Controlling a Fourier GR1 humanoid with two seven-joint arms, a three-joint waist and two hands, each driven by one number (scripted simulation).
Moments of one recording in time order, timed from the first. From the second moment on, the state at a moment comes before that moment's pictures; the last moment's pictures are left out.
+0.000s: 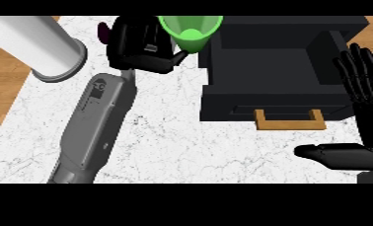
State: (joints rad) left arm -0.77 0.02 0.04 -1.06 0.18 -0.01 -0.44; right arm -0.07 -0.16 -0.18 -1.94 -0.04 0.21 0.01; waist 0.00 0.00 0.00
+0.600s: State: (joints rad) left arm -1.08 0.00 -0.09 -0.82 0.26 0.22 -0.32; right arm -0.06 -0.17 -0.19 -1.90 -0.04 0.24 -0.05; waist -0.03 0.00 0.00
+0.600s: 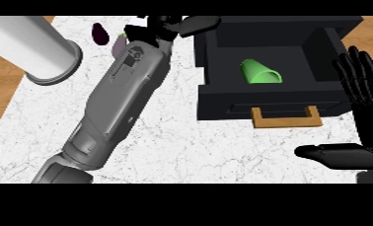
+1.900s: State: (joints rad) left arm -1.26 0.00 -0.54 -0.43 0.55 0.38 -0.31; right arm -0.11 -0.17 -0.17 -1.87 -0.04 0.25 -0.06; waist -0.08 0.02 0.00
